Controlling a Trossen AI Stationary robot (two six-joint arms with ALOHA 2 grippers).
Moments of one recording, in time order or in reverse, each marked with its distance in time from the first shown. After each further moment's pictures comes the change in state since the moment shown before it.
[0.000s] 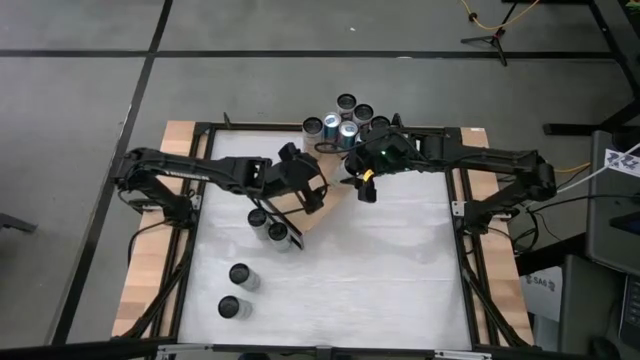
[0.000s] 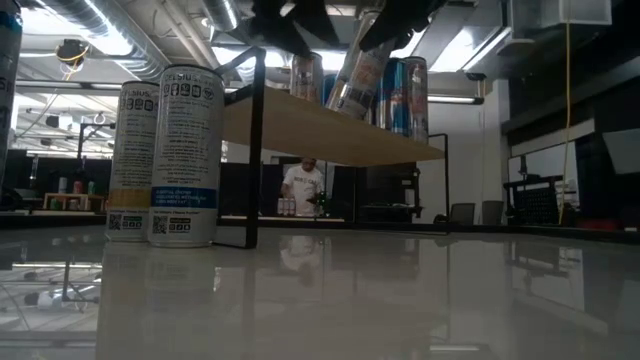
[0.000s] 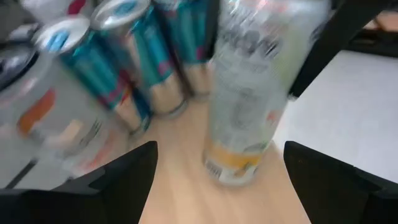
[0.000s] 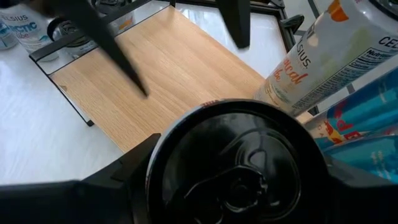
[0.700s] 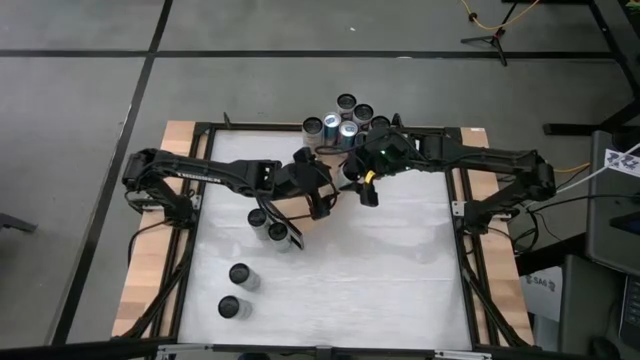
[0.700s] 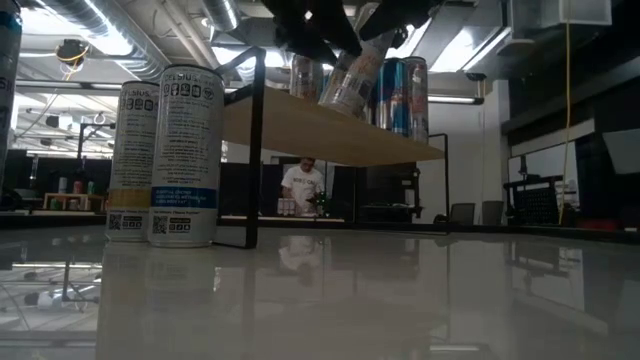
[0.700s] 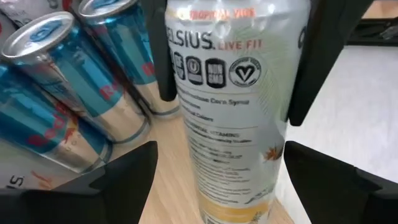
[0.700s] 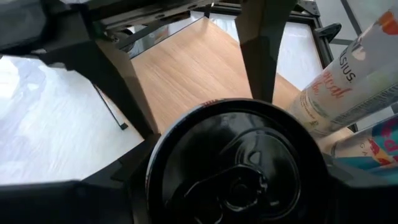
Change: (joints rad) left arm 0.013 0.066 0.000 0.122 0.107 0.143; right arm 0.000 0.001 0.001 0.015 -0.131 0.000
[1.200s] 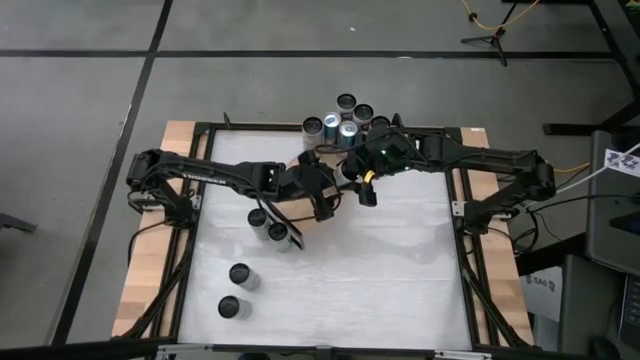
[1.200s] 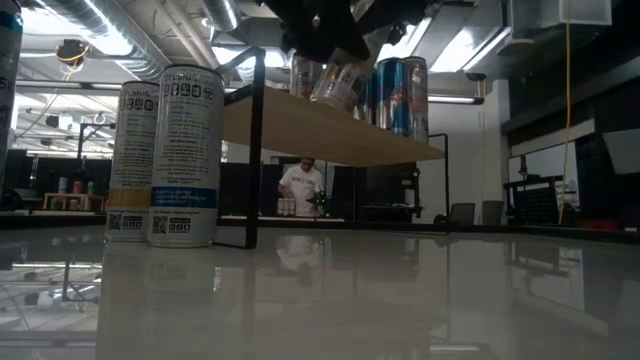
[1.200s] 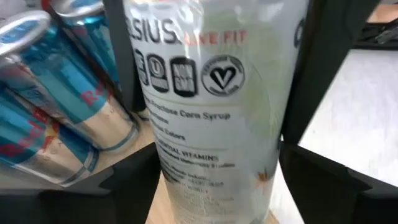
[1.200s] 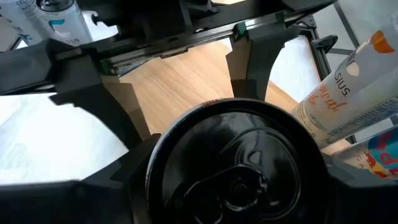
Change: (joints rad) left arm 0.002 0.038 0.000 0.048 0.012 -0.002; right arm 0.000 0.000 0.000 0.036 0.000 0.000
